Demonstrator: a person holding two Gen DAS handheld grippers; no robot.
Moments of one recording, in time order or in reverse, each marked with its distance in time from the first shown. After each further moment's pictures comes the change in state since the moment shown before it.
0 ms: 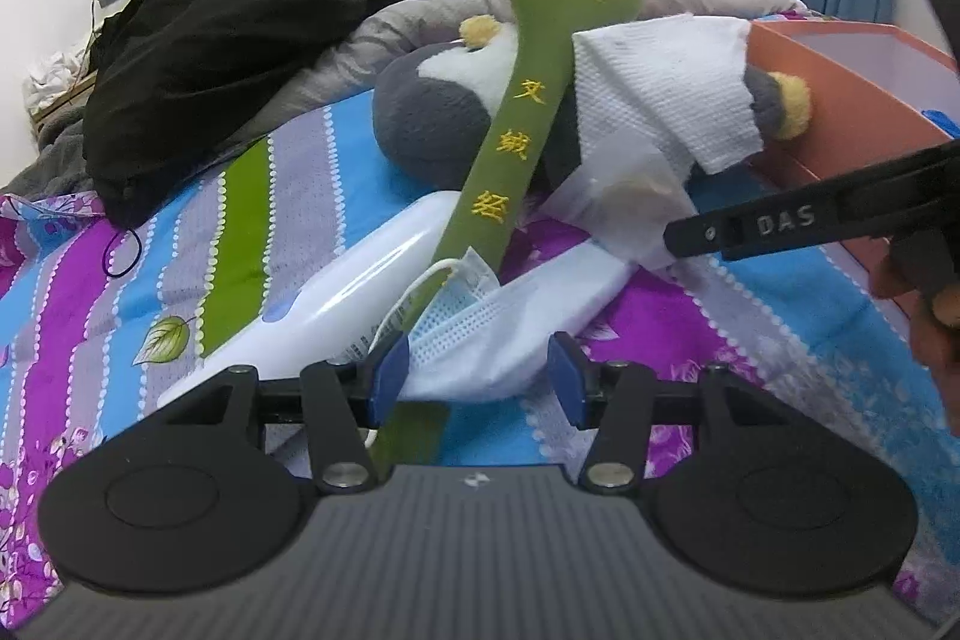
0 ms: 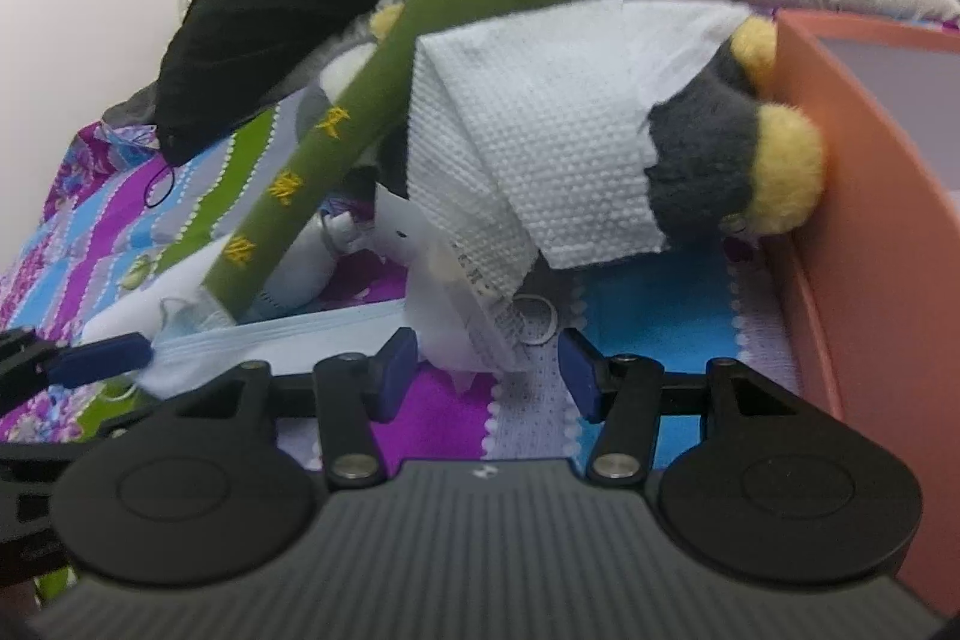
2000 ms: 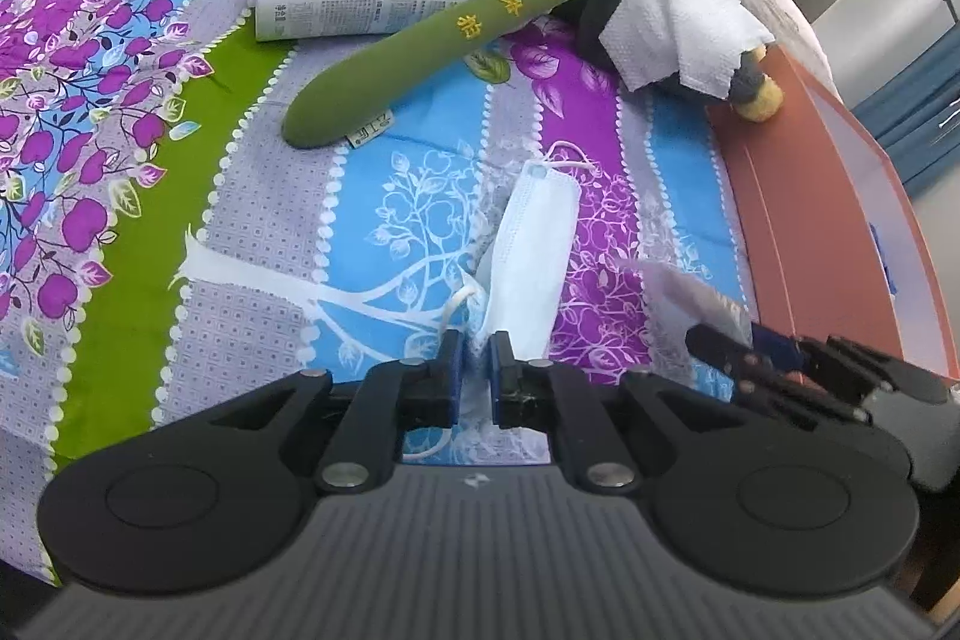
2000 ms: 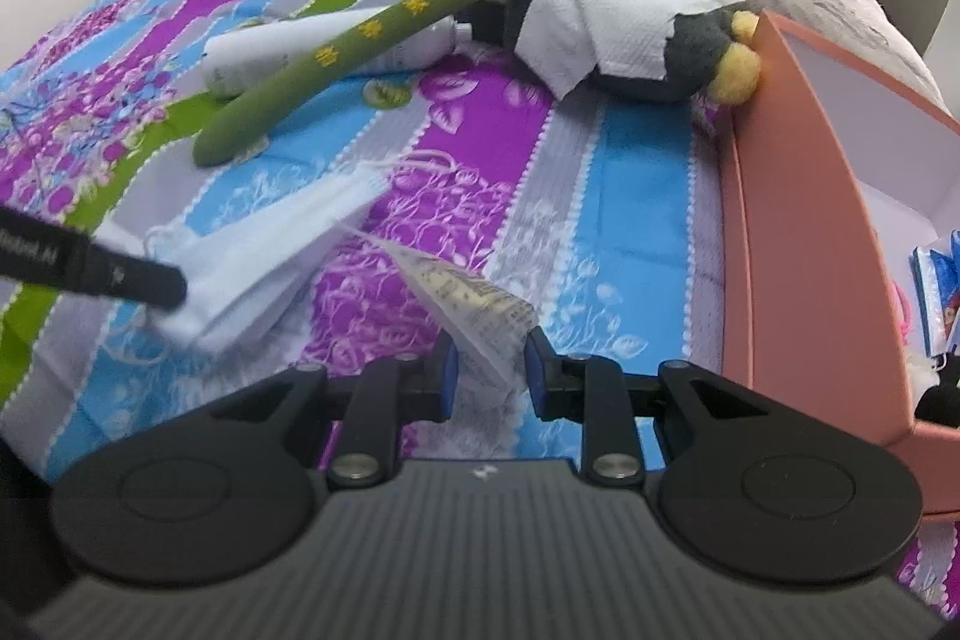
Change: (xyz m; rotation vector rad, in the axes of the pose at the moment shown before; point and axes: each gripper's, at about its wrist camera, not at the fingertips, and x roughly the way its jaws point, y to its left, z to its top) left arm -0.108 -0.005 -0.094 -0.618 0.275 -0.152; right arm -0.125 0.047 -0.118 -0.355 0.105 -0.098
